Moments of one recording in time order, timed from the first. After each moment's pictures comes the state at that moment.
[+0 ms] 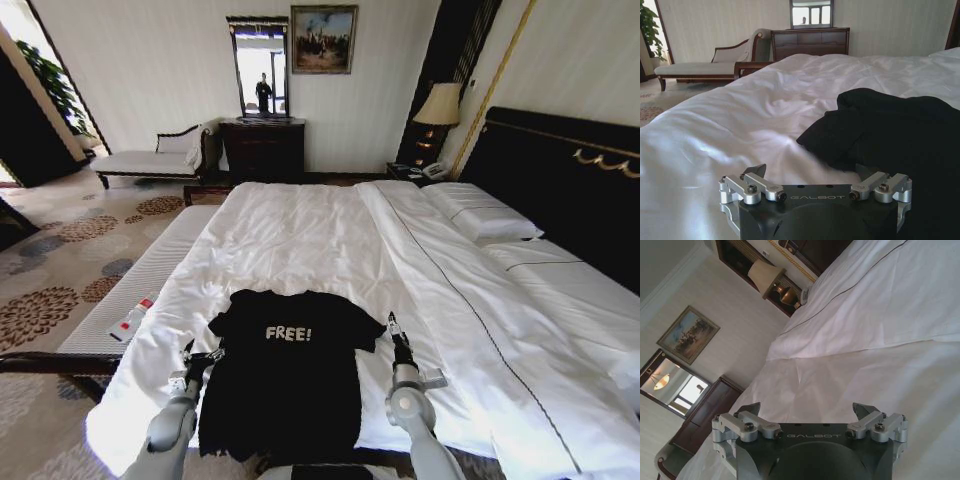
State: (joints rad) left arm 1.41 -1.30 -0.64 -1.61 -0.28 0.02 0.00; right arm -1.40 1.43 0.51 1.75 1.06 0.24 0.19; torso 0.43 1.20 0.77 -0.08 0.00
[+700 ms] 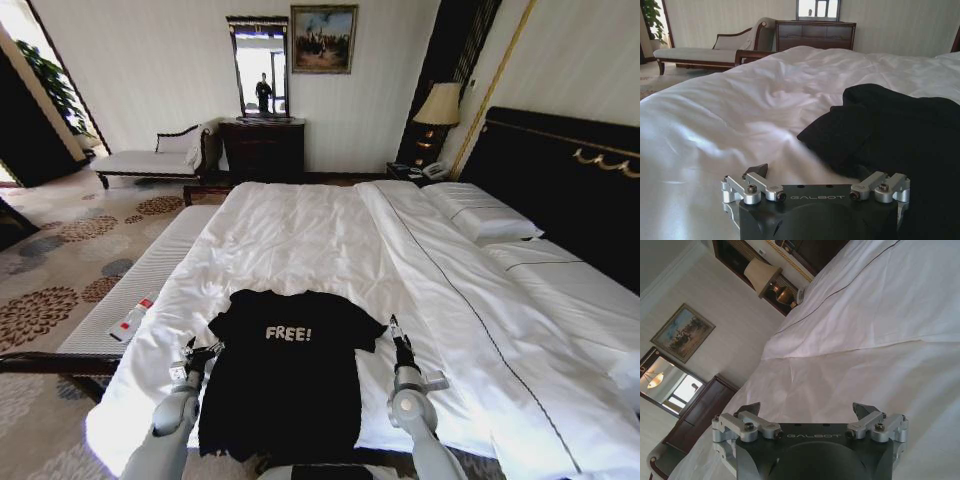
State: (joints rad) left arm 1.34 -1.29 -0.61 -1.53 -0.34 0.05 0.00; right arm -1.40 1.43 0.51 1.73 1.06 0.25 0.19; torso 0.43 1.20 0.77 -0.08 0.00
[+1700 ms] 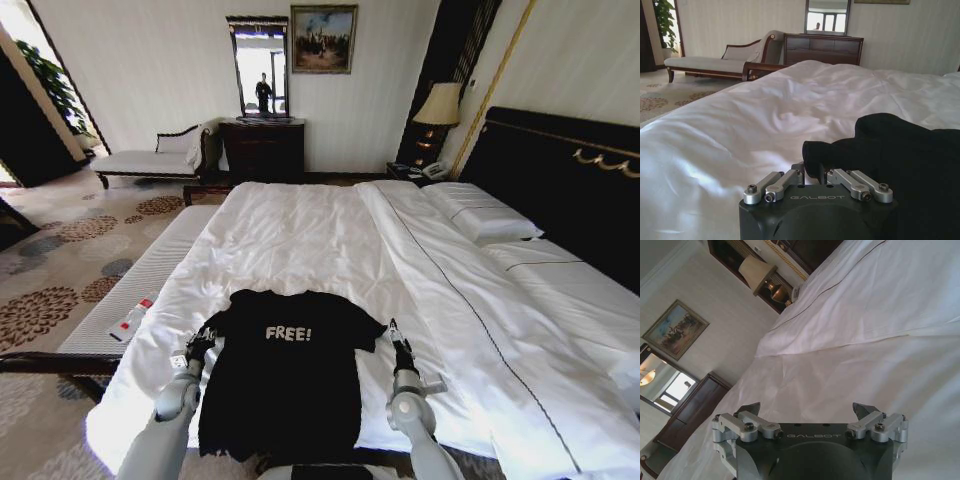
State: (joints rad) left arm 1.26 -1.27 -0.62 -1.52 -0.39 0.06 -0.03; right arm -1.40 1.44 0.51 1.70 1.04 0.26 0.19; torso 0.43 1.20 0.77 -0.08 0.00
